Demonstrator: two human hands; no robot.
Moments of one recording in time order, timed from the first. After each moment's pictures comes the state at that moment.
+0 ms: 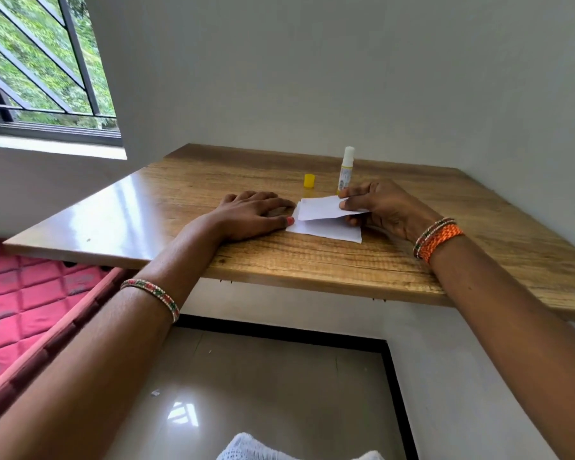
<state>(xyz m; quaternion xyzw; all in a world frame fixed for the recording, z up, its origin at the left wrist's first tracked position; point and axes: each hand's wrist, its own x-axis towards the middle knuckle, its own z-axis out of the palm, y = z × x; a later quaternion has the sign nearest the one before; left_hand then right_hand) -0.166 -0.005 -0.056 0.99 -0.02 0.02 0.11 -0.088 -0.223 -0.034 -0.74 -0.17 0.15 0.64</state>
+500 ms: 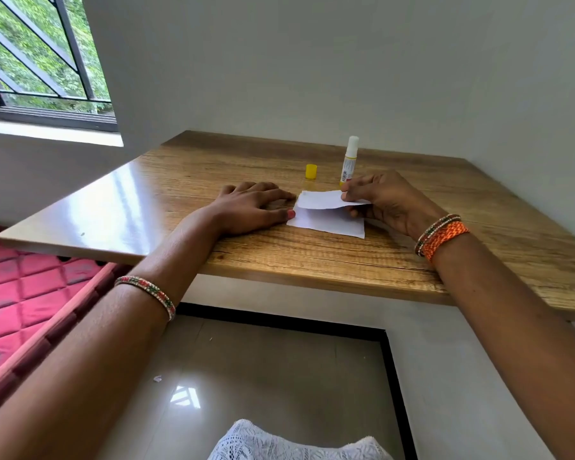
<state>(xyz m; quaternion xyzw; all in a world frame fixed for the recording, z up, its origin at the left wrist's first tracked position) -0.162 -0.003 -0.057 0.99 -0.03 0.03 0.12 -0.089 -0.219 -0.034 -0.75 -0.15 0.12 0.64</state>
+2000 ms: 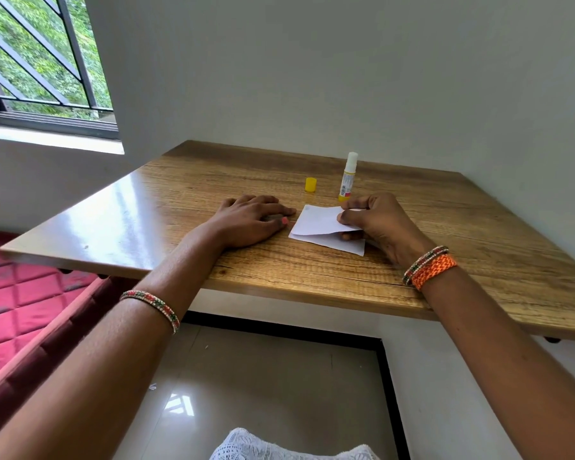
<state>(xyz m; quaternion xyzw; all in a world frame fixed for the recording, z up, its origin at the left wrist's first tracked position) -0.157 -0.001 -0.059 0.99 -0.02 0.03 0.14 -0.104 -0.214 -0.041 -0.79 -0.14 0.07 0.60</state>
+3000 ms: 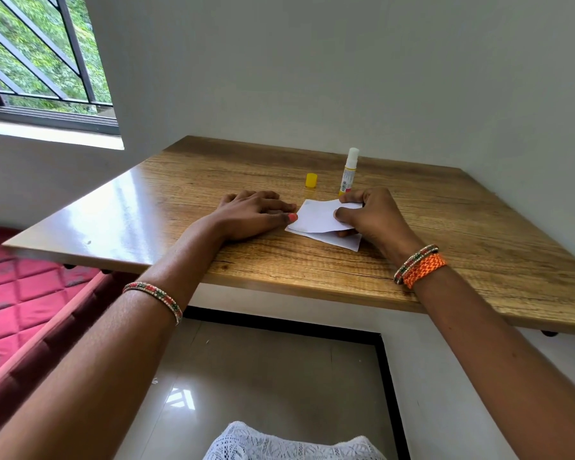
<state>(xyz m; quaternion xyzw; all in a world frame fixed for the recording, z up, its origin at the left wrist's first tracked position) -0.158 0.001 -0.056 0.99 -0.01 0.01 0.16 -0.099 -0.207 -0.051 -0.85 -0.15 -0.03 0.50</state>
